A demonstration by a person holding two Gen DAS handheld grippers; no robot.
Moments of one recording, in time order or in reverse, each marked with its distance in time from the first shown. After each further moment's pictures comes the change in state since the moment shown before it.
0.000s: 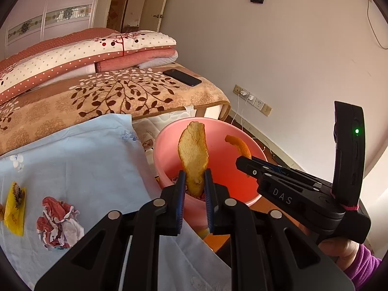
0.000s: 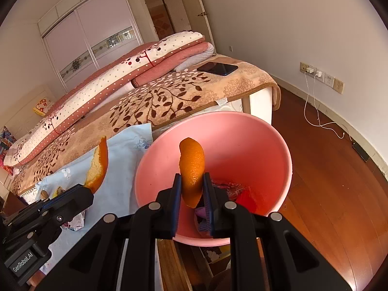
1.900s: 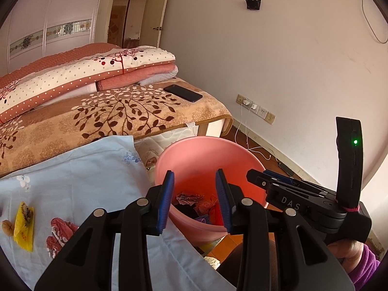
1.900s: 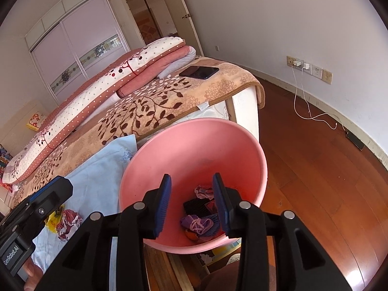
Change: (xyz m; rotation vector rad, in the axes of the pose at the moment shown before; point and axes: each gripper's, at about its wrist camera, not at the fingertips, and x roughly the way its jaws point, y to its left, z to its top) left arm -0.008 -0.008 0.020 0.039 -0.072 0.048; right arm -0.007 -0.020 0.010 0.070 -0.013 -0.023
